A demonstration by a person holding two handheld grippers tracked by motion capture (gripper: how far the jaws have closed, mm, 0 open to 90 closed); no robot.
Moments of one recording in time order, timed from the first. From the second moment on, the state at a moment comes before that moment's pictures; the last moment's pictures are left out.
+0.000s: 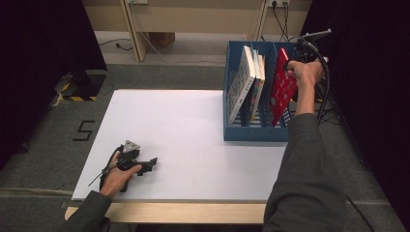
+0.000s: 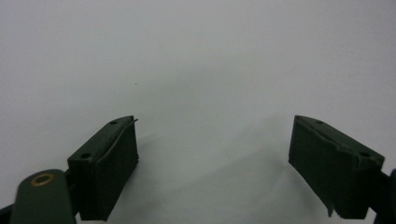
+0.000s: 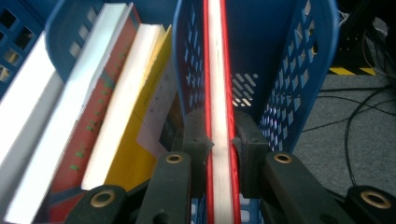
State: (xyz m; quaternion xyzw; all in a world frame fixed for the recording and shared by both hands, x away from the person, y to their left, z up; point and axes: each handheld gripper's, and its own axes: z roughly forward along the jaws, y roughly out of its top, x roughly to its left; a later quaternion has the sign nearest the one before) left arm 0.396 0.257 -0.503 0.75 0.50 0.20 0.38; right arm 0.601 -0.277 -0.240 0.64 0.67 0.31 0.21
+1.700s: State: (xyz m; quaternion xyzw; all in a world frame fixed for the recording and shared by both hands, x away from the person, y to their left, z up) left arm 0.396 0.256 -0.503 0.76 0.50 0.20 0.37; right arm 0.531 -0.280 -0.274 0.56 0.72 0.35 0.19
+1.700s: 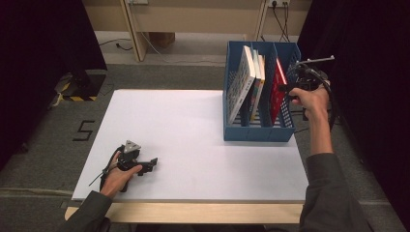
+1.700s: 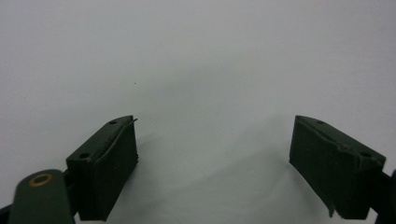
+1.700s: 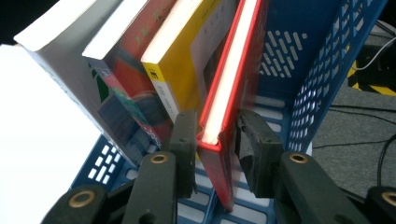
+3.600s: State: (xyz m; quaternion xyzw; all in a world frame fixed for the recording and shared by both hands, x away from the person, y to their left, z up) left arm 0.396 0.255 -0.504 0.76 0.50 0.20 0.37; right arm 0.494 -0.260 -0.292 0.54 0.73 0.39 0.17
